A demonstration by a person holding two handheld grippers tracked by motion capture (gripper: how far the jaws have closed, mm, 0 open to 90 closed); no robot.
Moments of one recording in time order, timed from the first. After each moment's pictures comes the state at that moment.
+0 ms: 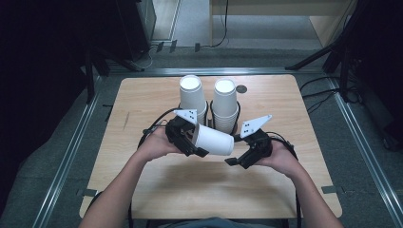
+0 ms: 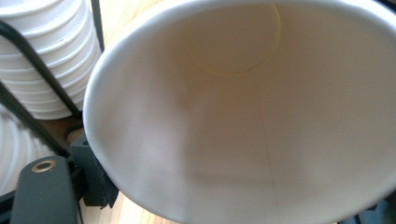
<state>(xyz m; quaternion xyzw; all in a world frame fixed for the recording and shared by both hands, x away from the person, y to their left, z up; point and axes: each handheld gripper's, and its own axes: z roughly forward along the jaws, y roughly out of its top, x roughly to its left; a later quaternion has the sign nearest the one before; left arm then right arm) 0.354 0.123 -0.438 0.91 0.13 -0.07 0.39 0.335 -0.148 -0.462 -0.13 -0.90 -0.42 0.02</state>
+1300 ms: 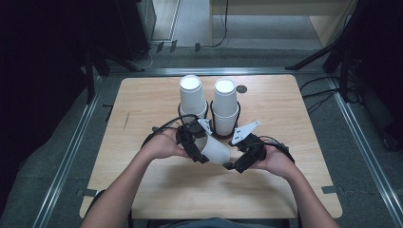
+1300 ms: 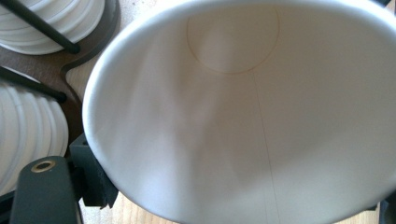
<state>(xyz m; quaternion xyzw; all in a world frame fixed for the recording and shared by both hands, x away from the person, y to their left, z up) 0.356 0.087 -0.458 0.97 0.14 -0.04 0.22 0.333 -0.132 -0.483 -0.12 -0.93 -0.36 0.00</state>
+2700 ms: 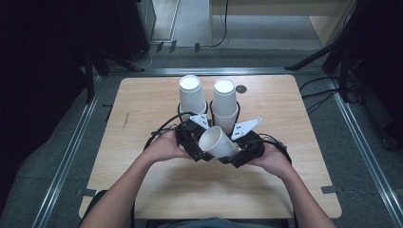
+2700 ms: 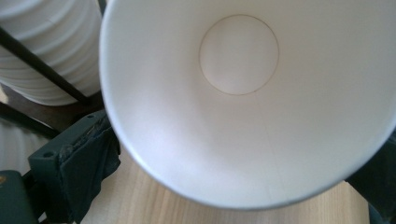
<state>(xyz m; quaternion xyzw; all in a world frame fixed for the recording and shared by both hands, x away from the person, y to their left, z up) 0.350 0.094 -0.446 0.93 0.16 -0.03 0.33 0.336 -0.130 -0.474 -0.13 -0.91 -0.40 -0.02</state>
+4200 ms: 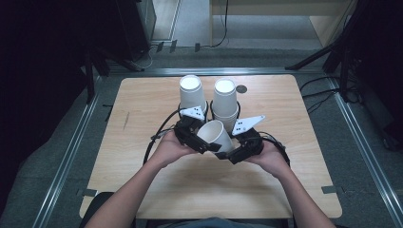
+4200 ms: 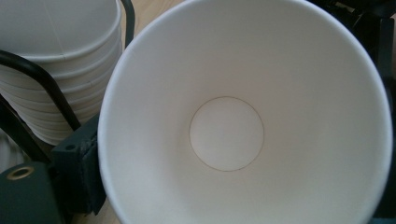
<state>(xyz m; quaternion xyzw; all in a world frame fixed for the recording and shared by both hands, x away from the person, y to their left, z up) 0.348 0.098 -0.440 0.86 0.22 -0.03 0.45 0.339 -0.126 -0.469 -0.15 -0.88 -0.45 -0.01</state>
